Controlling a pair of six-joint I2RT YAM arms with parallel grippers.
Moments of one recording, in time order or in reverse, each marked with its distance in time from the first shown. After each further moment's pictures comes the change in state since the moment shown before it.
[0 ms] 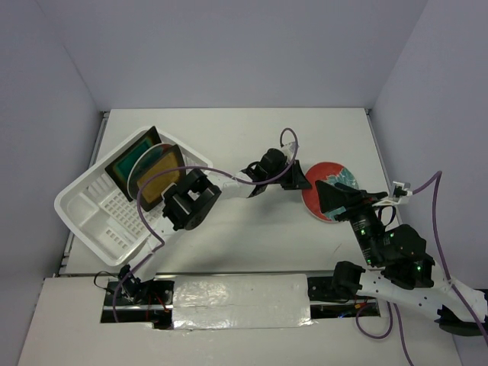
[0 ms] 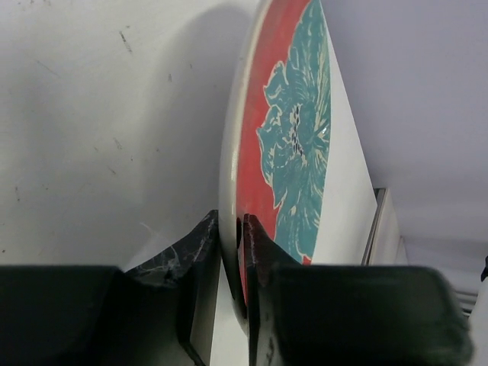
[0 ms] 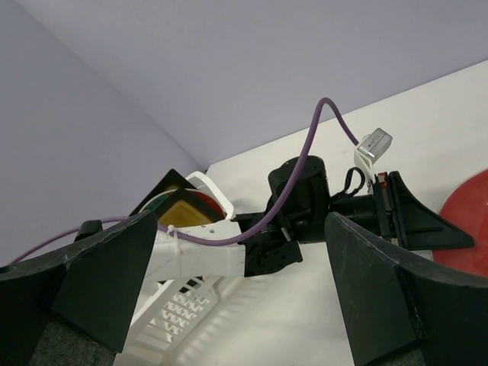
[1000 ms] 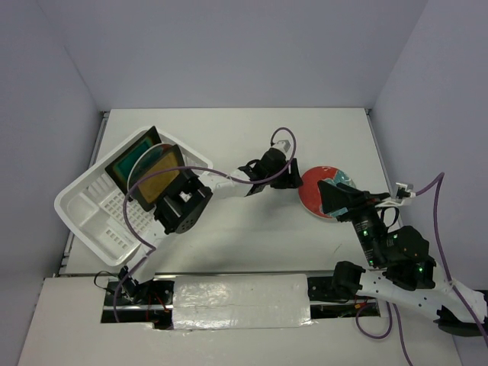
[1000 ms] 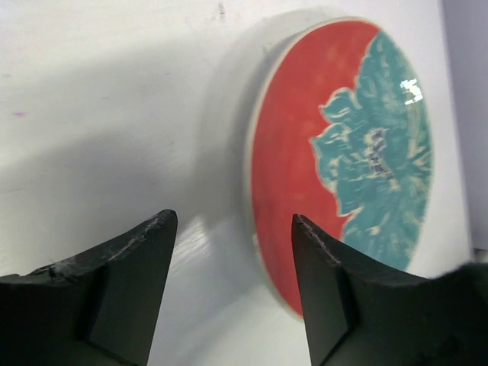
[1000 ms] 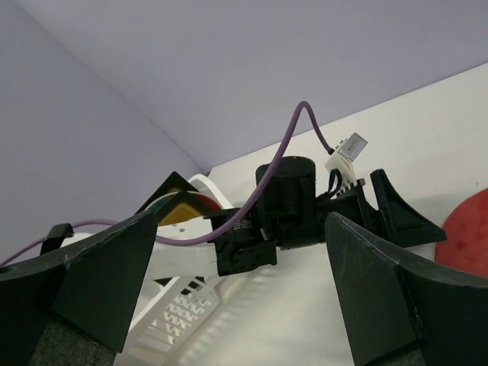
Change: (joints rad) left arm -0.017 -0.114 -0.055 -0.242 -0.319 0.084; right arm 0.000 -0.019 -0.004 0.001 0.000 -0.008
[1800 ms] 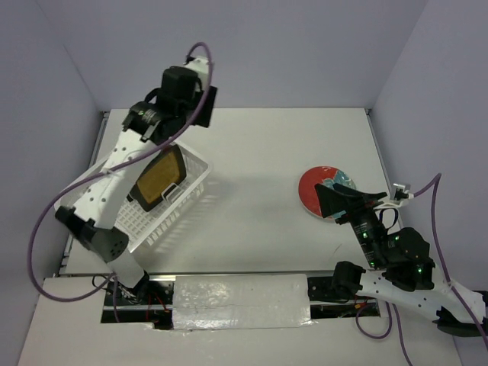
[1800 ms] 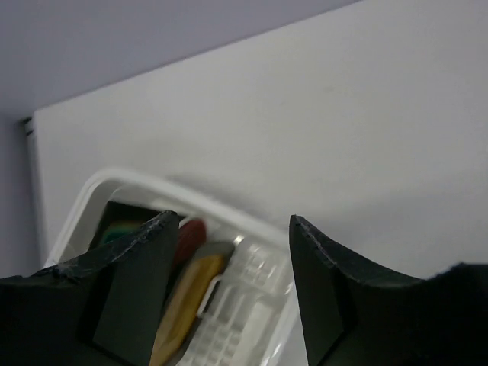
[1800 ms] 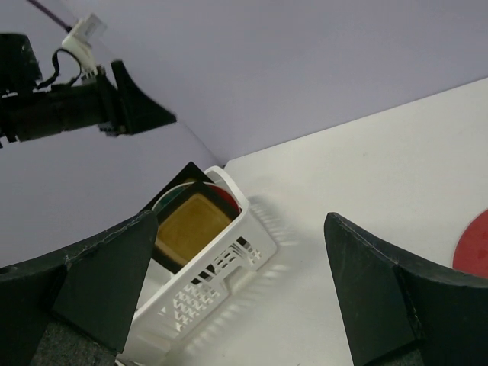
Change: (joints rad) left arm 0.262 -0.612 0.404 -0.957 -0.387 0.734; right arm 0.000 -0.028 -0.023 0.030 -0.068 -0.026
